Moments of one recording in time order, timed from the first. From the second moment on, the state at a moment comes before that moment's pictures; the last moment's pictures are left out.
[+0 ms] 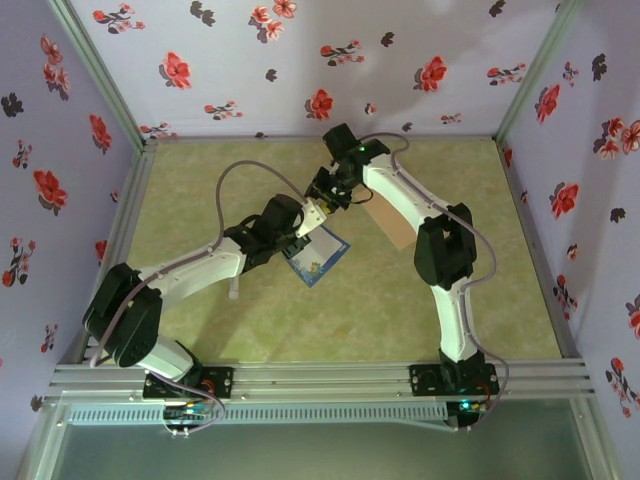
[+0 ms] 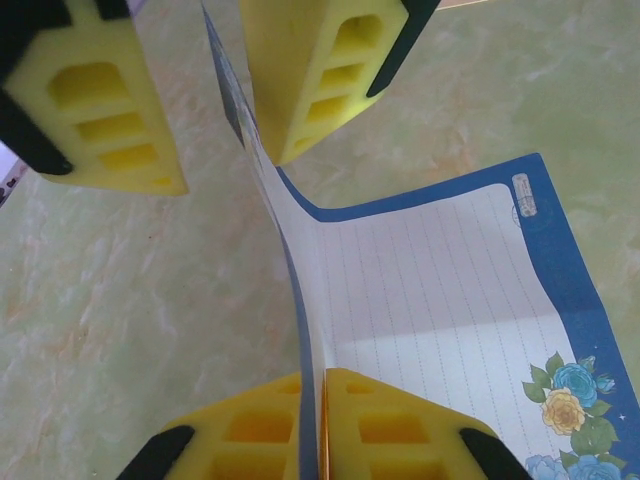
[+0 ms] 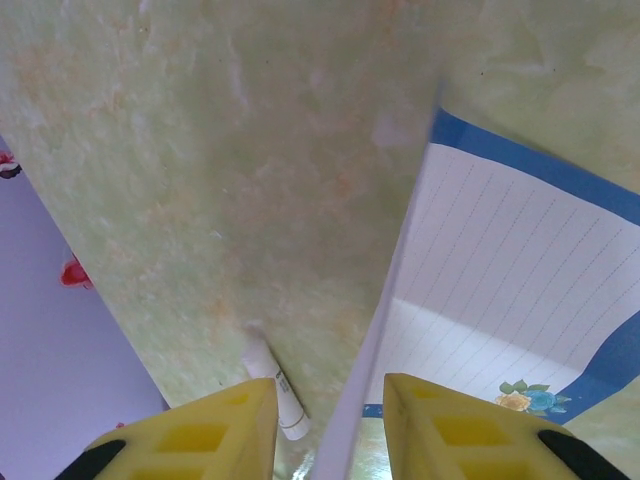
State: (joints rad) left arm -0.77 1.52 1.01 -0.24 -0.20 0.38; right arm 0.56 2.15 2.01 -1.00 -0.45 0.98
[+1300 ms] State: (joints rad) left arm -0.49 1.20 0.96 -0.36 -0.10 -0.02; right arm 0.56 1.98 1.58 -0.69 -0.44 0.93
